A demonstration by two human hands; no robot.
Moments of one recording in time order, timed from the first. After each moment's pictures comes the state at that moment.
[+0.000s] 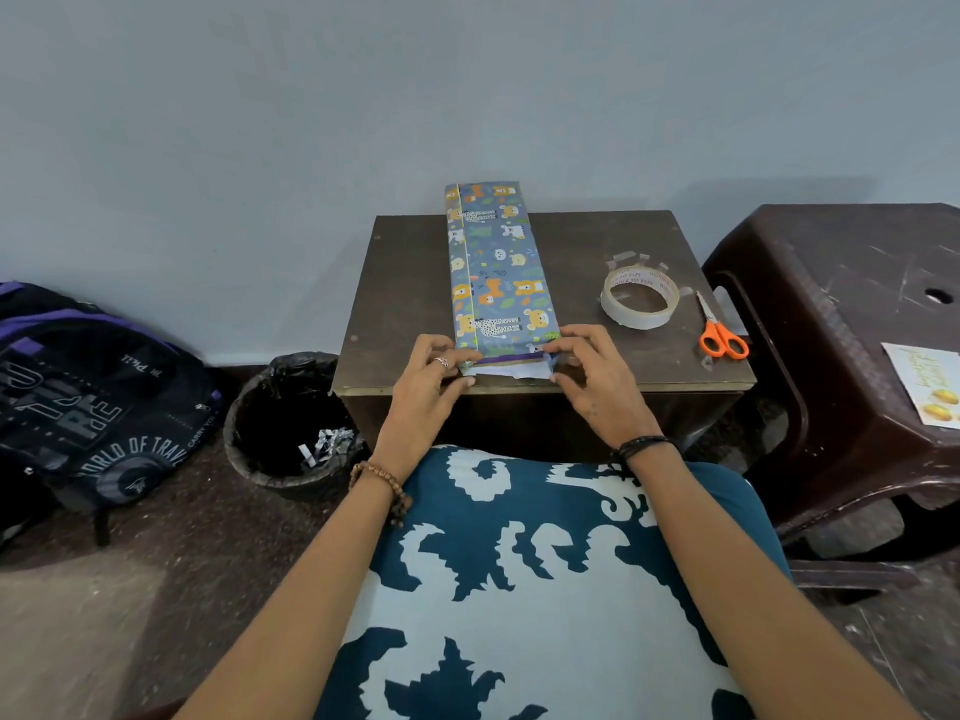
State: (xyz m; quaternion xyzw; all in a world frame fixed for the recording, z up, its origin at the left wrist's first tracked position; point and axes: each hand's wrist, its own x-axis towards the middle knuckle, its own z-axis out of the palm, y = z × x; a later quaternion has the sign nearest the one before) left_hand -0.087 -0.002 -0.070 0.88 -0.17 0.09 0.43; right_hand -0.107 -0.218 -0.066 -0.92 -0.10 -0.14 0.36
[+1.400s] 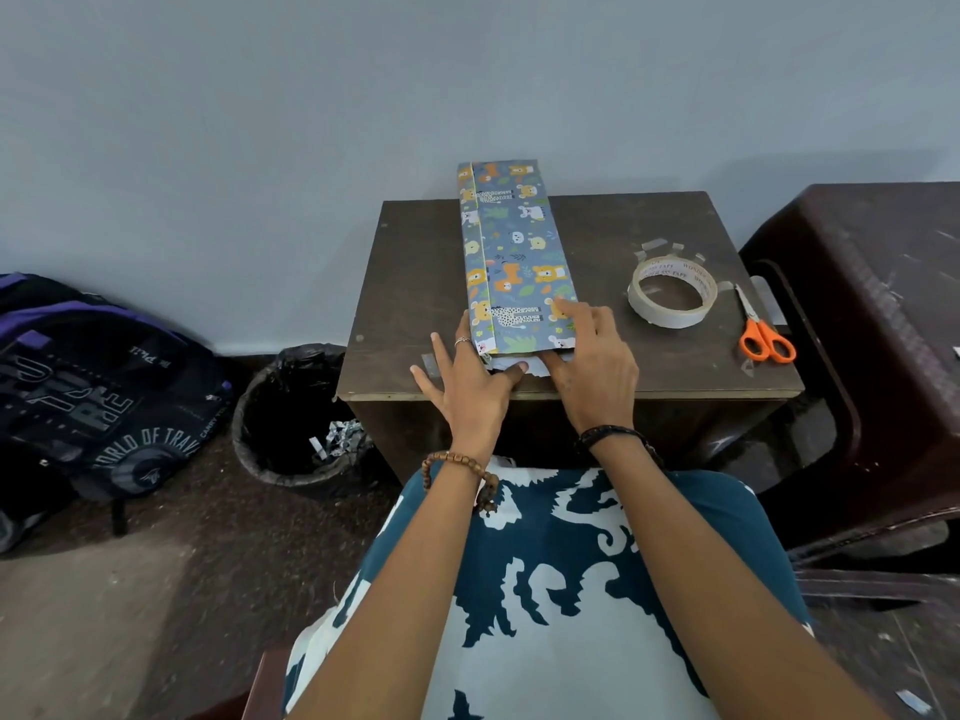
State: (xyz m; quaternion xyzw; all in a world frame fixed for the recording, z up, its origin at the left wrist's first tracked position) left_hand -0.064 -0.059 -0.078 0.87 0.09 0.03 0.49; right_hand -0.072 -0.175 -0.077 -0.92 0.04 -0.26 0.29
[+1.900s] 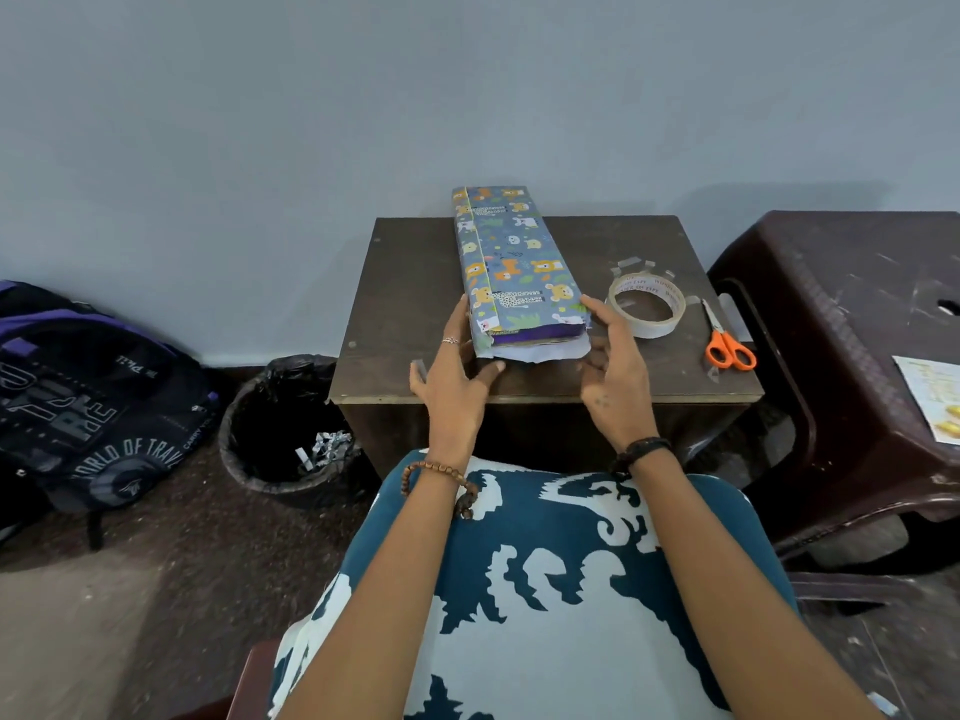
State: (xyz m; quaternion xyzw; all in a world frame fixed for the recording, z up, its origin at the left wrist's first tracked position) left_hand -0.078 -0.051 -0.061 0.82 -0.01 0.10 0.56; right_hand -0.095 -0.209 -0.062 -0.79 -0.02 -0.18 0.58
